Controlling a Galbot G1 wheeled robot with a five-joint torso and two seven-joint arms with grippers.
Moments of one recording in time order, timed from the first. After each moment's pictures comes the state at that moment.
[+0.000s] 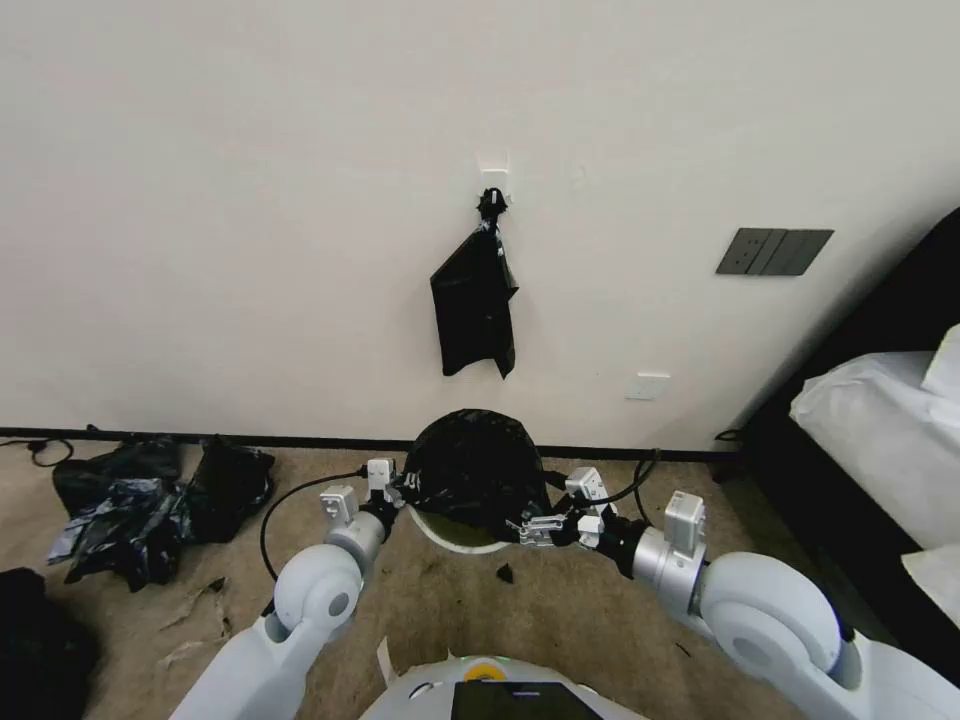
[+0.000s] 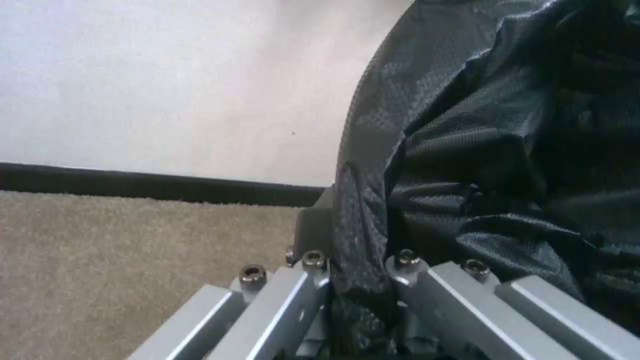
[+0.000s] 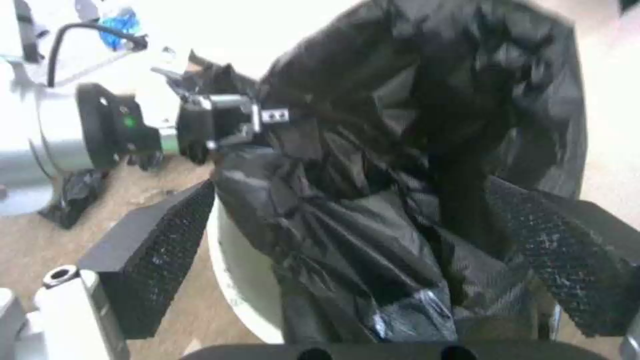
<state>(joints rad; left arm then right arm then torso) 1.39 -1.06 -0.28 -2.22 -0.83 0.43 -0.34 -1.50 0.64 0.44 2.47 0.94 -0.49 -0.05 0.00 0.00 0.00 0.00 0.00</state>
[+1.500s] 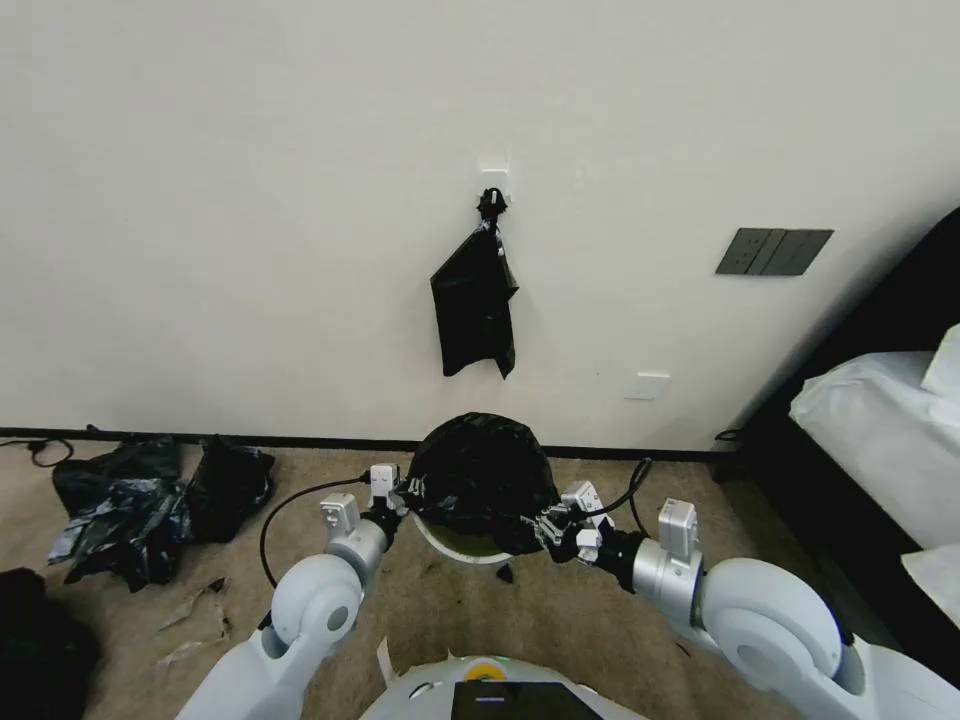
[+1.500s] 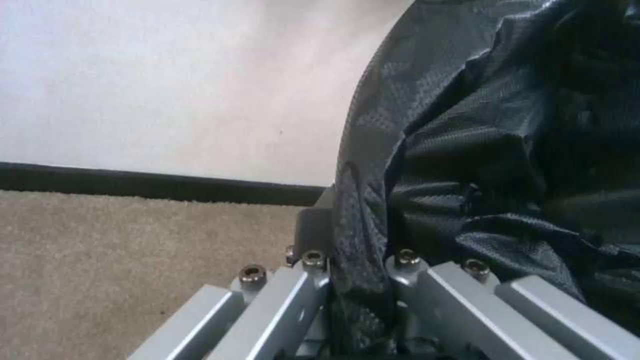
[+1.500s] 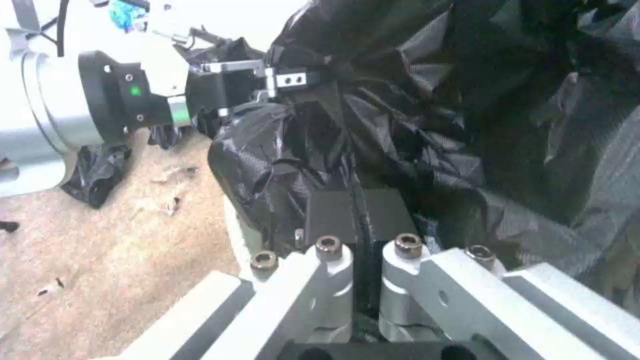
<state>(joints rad) 1.42 -1.07 -0.28 -2.25 -0.82 0.42 -0.34 -1.55 0.62 0.44 2.50 0.99 -0.52 -0.02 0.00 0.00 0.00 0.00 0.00</state>
